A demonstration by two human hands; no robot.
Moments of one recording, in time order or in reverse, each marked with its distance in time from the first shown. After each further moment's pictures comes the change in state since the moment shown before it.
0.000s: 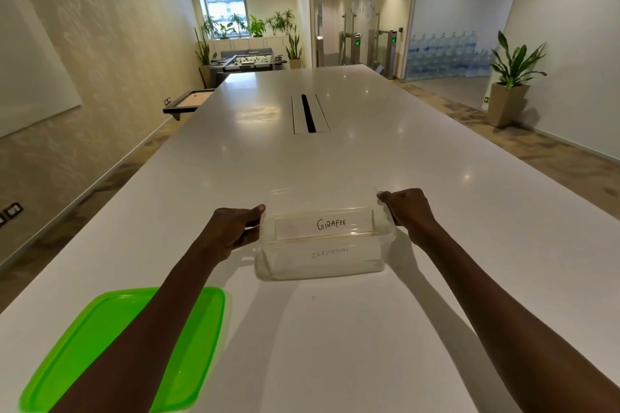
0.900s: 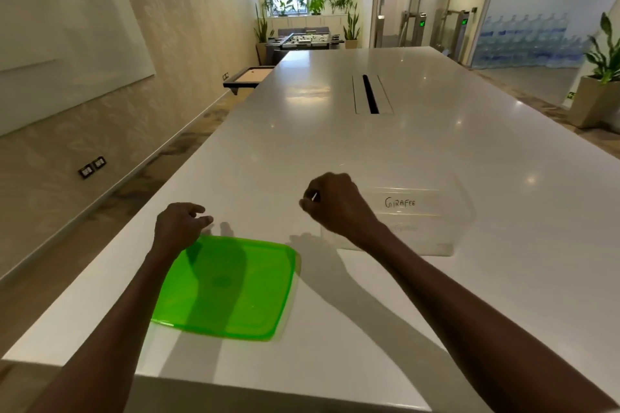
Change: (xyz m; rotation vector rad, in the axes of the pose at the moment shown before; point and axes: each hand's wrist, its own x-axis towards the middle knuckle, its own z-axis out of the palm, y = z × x) left_hand -0.049 -0.036 -0.208 0.886 0.553 0.169; right_hand -0.155 -0.101 0.164 -0.527 -0.378 -0.724
